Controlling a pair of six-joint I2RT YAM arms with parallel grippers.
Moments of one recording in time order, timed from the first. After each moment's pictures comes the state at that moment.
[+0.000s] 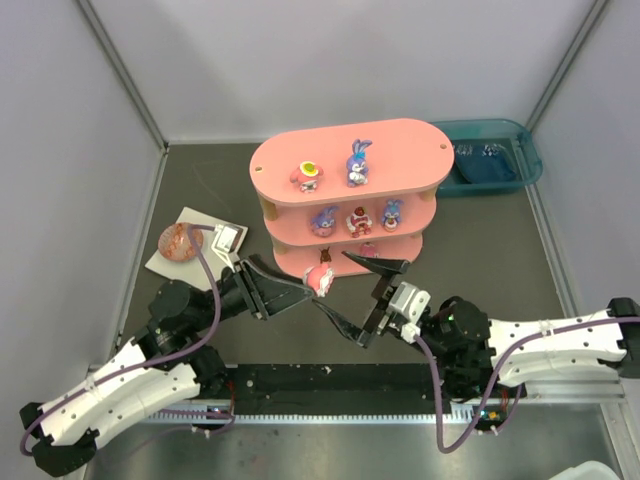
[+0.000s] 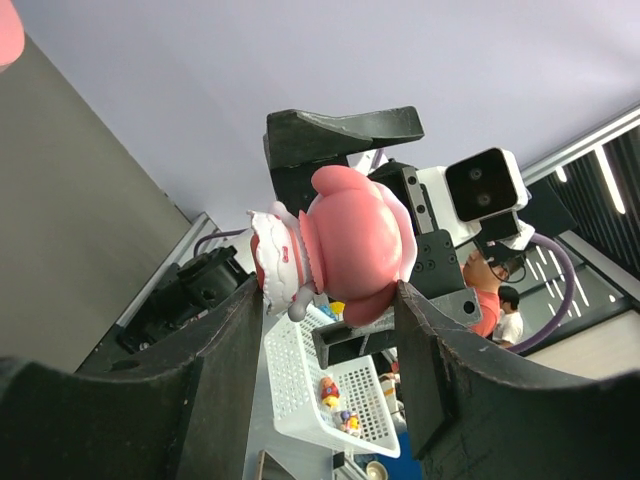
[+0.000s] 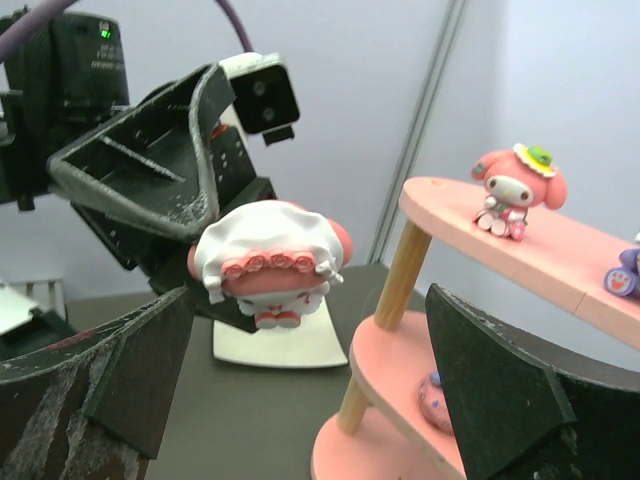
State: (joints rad) left arm -0.91 0.46 0.59 0.12 0.30 -1.11; right arm 1.53 0.89 0.56 0.79 0.37 -0.44
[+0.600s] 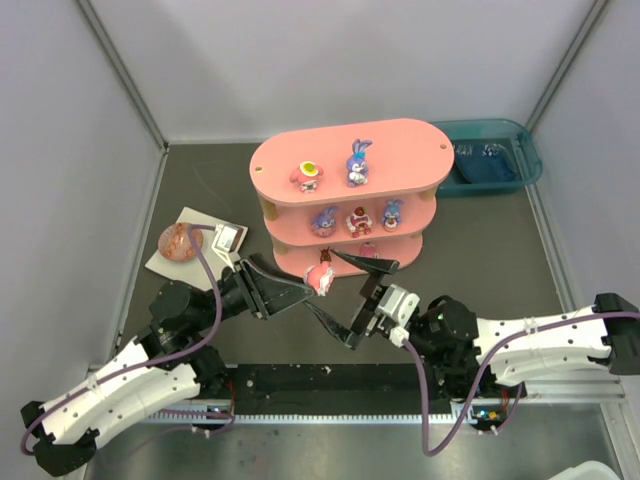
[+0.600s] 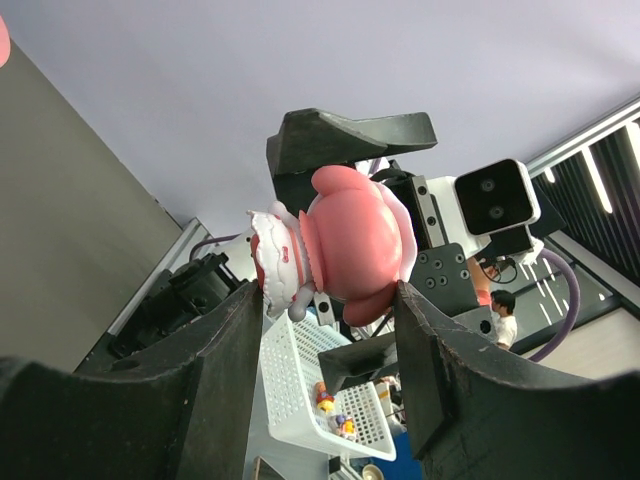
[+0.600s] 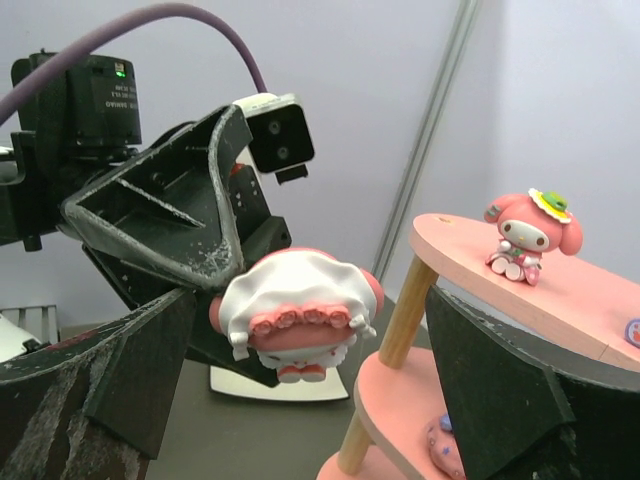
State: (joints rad) left arm -0.91 0.46 0.58 0.18 0.30 -1.13; right arm 1.53 1.01 0.60 0.93 0.35 -0.48
